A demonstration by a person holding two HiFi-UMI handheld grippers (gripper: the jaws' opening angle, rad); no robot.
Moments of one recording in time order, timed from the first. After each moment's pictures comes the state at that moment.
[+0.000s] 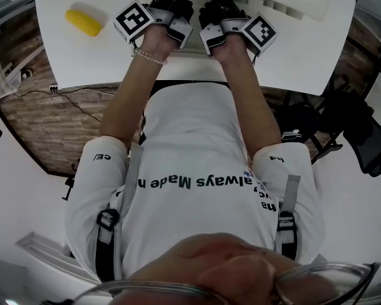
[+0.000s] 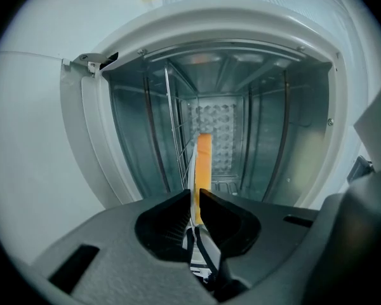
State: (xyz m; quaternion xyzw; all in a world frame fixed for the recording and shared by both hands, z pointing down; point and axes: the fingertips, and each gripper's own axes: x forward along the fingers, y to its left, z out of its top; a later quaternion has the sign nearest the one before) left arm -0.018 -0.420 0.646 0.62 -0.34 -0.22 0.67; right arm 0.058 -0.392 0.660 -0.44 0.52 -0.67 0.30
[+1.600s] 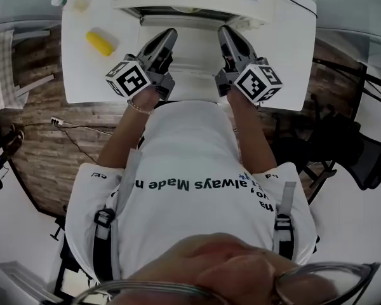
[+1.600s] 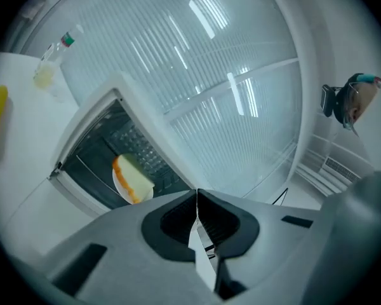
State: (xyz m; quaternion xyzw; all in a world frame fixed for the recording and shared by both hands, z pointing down) left arm -0.027 -0.343 0.490 0.81 -0.34 -0.12 0.46; right arm 0.103 -0.346 0.483 -0.48 0.80 -0.35 0.10
